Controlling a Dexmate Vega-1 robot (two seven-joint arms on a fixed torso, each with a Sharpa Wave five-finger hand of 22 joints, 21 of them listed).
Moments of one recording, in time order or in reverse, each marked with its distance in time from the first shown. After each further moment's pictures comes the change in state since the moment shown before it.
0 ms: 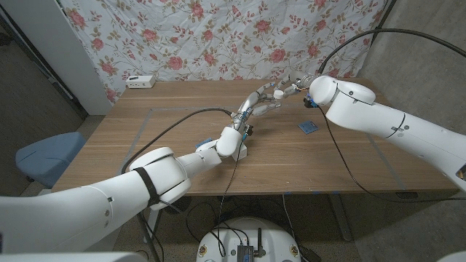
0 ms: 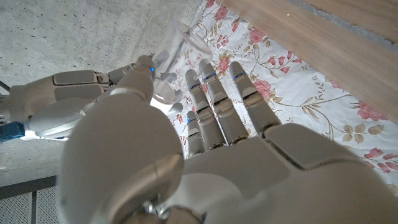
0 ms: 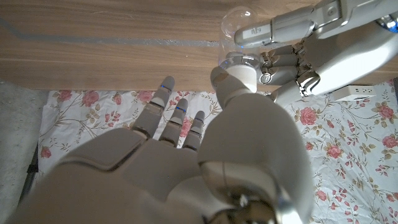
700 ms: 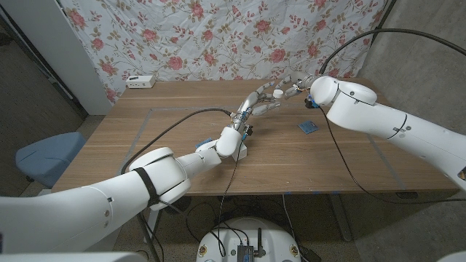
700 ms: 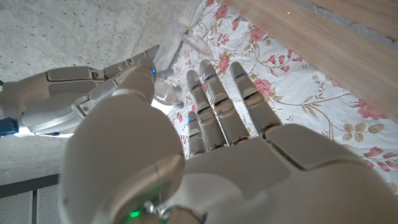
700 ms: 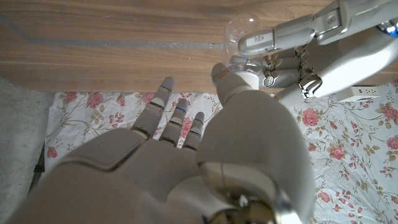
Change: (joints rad) left arm 0.002 0.001 -0.003 -0.002 0.003 -0.002 0.002; left_hand 0.001 0.000 0.006 -0.002 -0.001 0.004 -0.004 0.000 0.000 0.000 0.000 -0.001 -0.001 0.000 0.000 0.000 0.000 0.000 0.000 0.000 0.000; right arm -0.003 -0.008 0.005 -0.021 0.000 -0.031 0.001; right_hand 0.027 -0.027 -0.016 0.016 -0.006 -0.172 0.000 -0.099 -0.020 -0.040 0.018 0.000 0.000 -0.022 0.022 0.000 0.005 -0.012 0.002 0.004 0.000
